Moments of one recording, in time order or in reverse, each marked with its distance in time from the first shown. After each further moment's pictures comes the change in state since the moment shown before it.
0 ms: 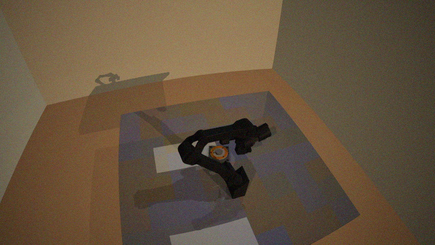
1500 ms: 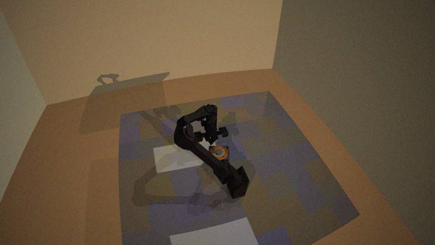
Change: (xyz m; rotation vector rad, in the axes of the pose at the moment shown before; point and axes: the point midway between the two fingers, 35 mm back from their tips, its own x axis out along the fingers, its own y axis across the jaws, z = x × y) arm 0.211 -0.082 0.072 2.735 -0.001 1.478
